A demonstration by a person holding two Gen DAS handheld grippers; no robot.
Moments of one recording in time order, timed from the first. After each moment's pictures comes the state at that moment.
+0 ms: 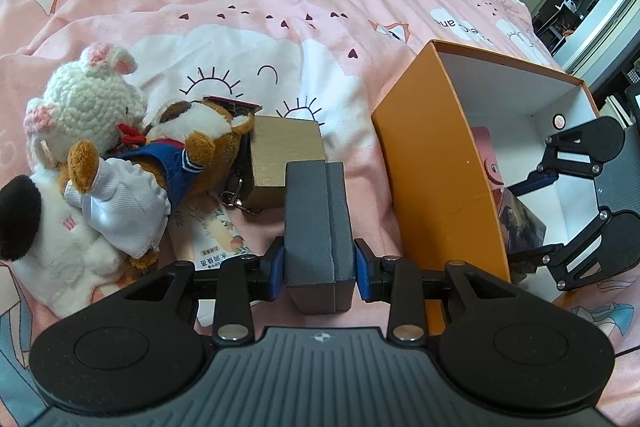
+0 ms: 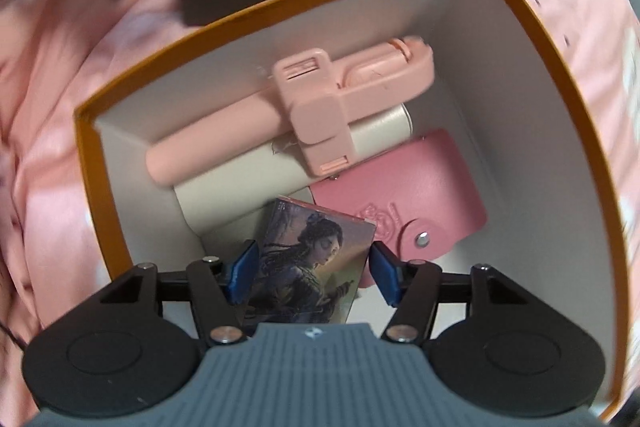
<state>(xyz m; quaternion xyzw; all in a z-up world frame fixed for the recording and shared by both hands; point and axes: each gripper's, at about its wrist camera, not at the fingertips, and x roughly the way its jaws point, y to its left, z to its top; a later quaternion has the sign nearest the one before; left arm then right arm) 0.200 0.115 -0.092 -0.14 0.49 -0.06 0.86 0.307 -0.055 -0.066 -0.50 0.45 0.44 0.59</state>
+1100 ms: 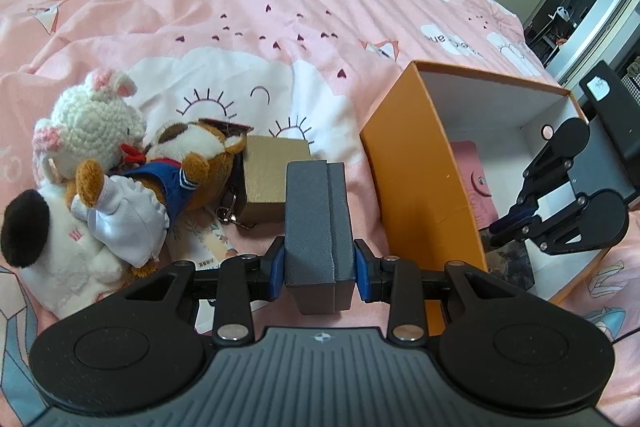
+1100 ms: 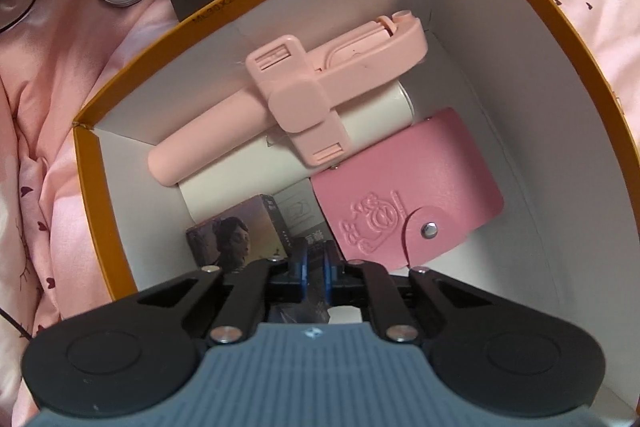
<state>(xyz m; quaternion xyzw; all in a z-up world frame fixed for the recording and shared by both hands) 0.193 0.112 -0.076 -0.14 0.46 -0.06 0.87 0.329 -0.067 -0.078 -0.42 0.52 0.46 0.59</state>
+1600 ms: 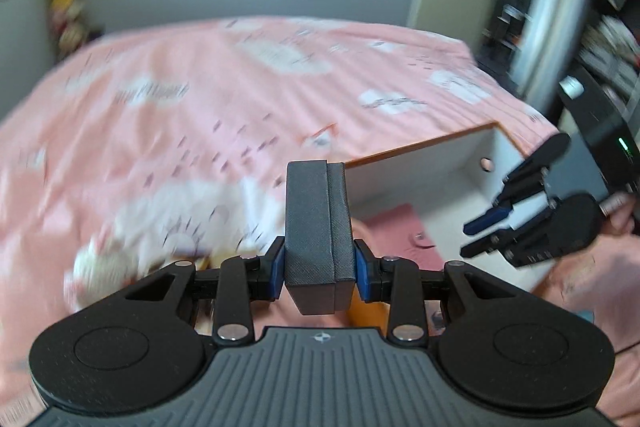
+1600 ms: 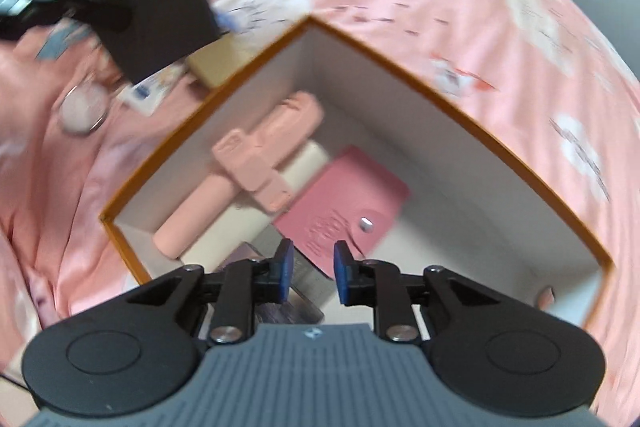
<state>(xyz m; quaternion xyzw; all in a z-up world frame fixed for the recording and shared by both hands) 0.179 0.044 0.011 0.01 0.35 -0.12 0.93 0.322 -0.122 0.011 -0.29 0.47 0.35 0.76</state>
